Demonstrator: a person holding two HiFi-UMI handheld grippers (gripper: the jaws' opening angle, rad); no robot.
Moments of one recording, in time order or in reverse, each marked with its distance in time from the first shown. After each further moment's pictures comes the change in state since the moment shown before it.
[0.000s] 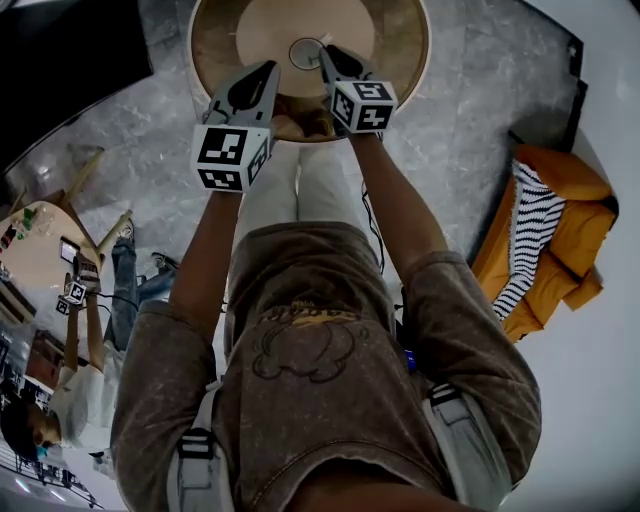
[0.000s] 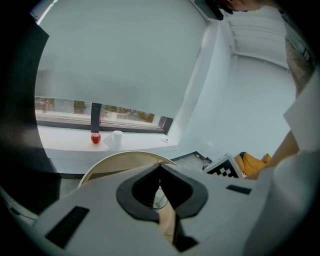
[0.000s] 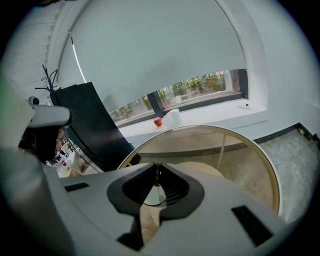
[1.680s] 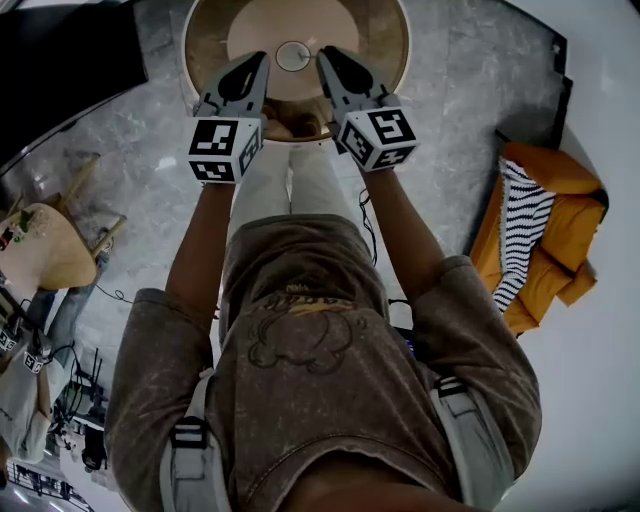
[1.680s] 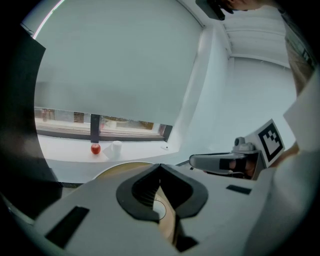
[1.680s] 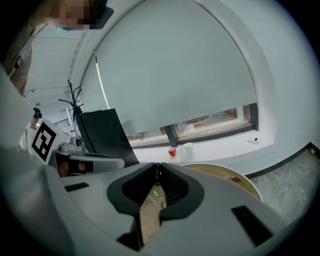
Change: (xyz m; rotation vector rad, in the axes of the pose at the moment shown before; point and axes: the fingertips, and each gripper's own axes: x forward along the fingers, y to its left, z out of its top) left arm -0.009 -0.006 0.043 0.029 -0.063 0.016; right arm -0.106 0.065 0.112 -0.109 -0.246 0.116
